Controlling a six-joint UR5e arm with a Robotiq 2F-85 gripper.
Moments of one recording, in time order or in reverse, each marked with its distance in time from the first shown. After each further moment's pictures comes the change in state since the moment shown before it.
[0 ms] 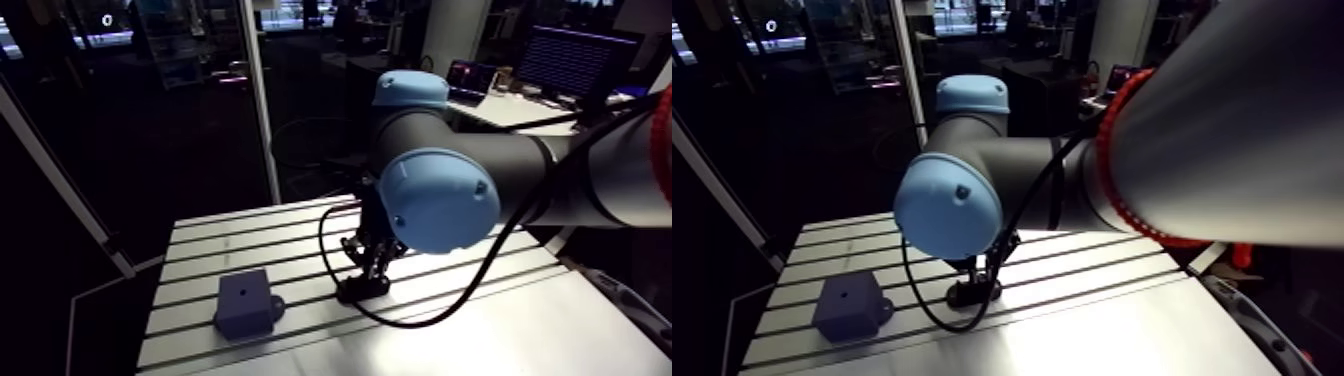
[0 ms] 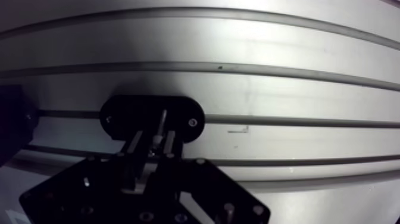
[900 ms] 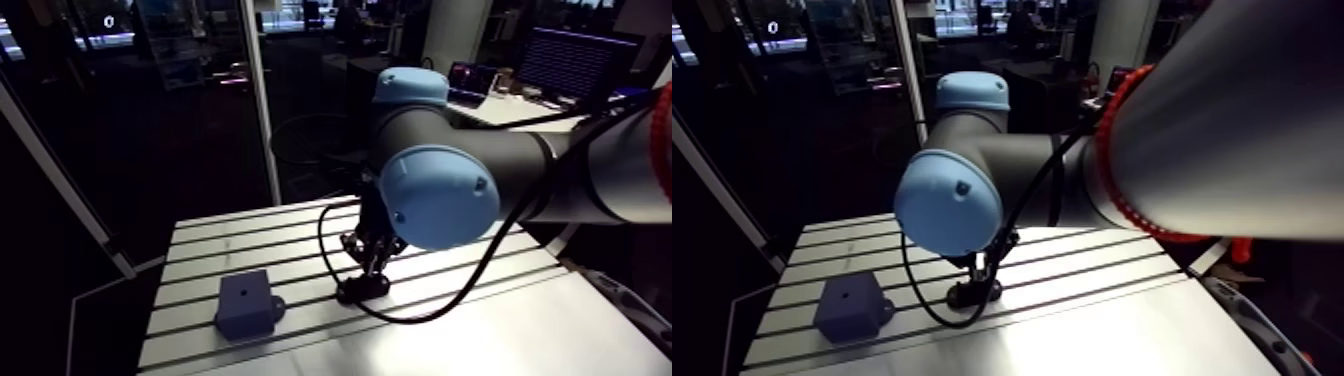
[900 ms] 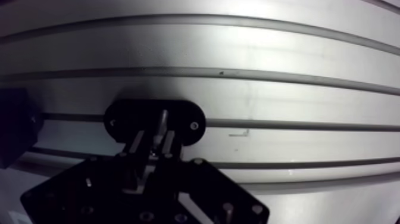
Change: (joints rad) arm 0.003 -0.005 -0.009 0.000 0.008 0.001
